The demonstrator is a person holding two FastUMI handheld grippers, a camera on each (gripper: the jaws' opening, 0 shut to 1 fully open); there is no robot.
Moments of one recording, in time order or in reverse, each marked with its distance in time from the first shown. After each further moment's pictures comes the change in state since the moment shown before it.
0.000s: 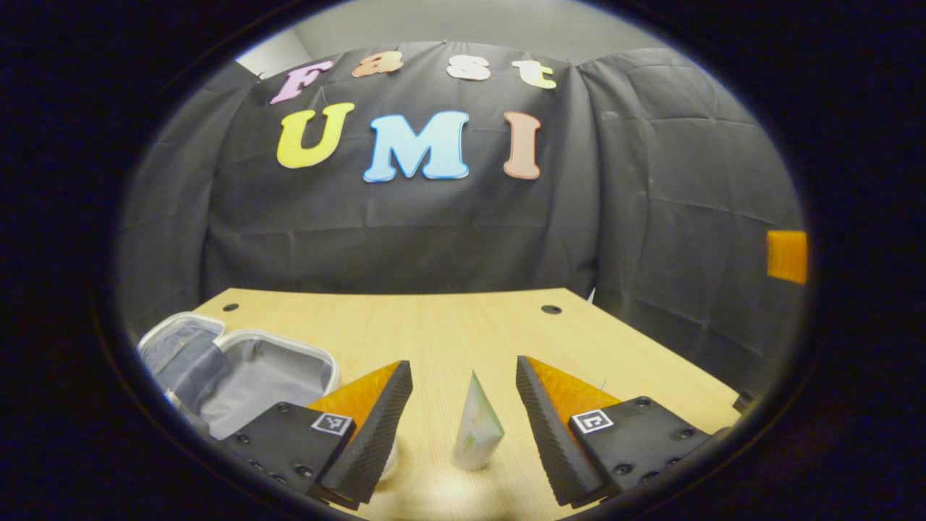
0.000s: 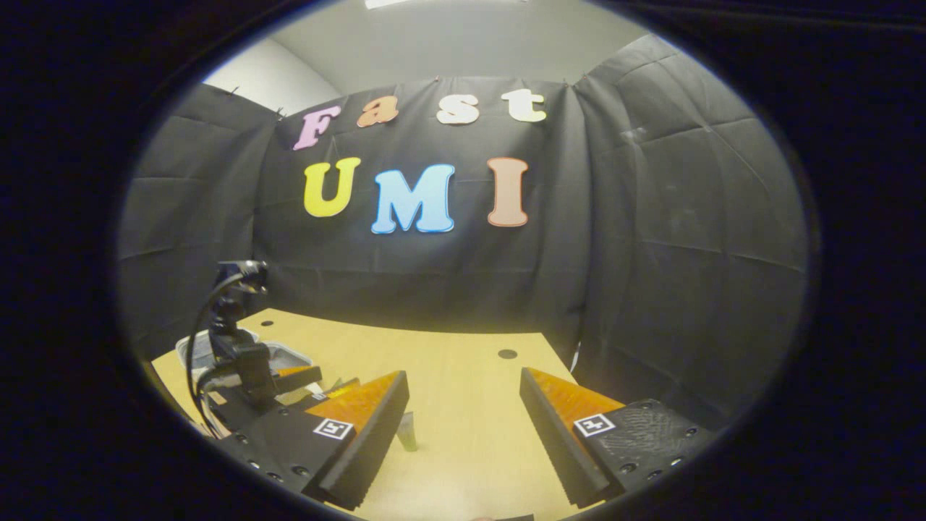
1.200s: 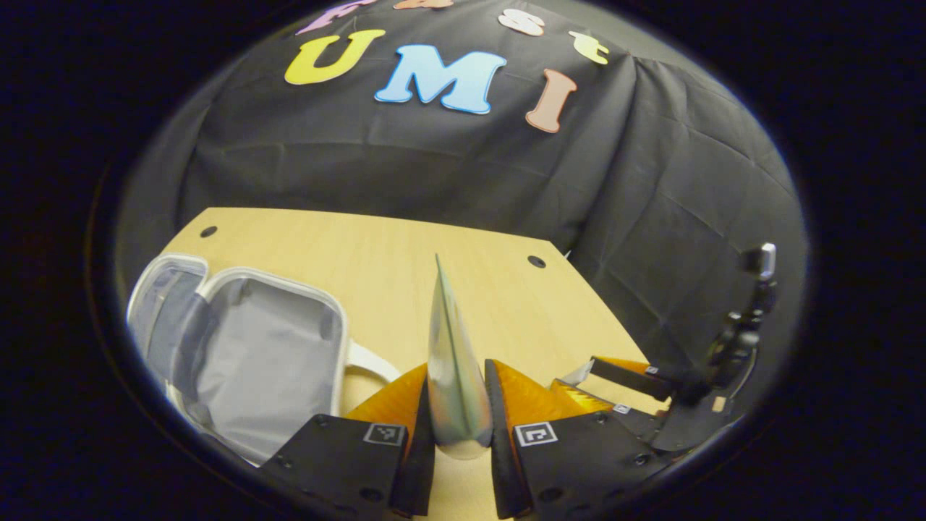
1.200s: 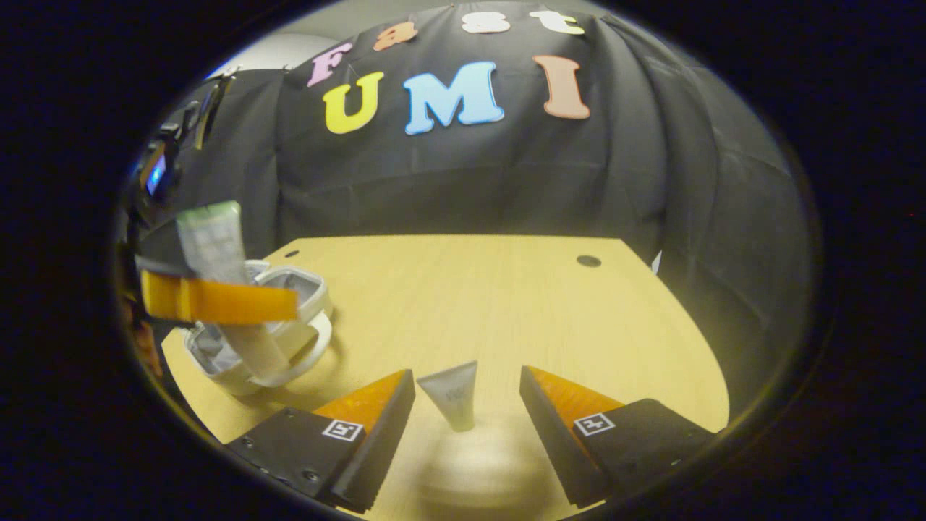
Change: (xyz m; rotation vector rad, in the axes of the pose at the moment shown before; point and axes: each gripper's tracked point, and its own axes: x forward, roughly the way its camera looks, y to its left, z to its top) left arm -0.056 0.097 0.049 -0.216 0.322 -0.132; right arm 0.114 0.079 -0.172 0.056 0.407 0.198
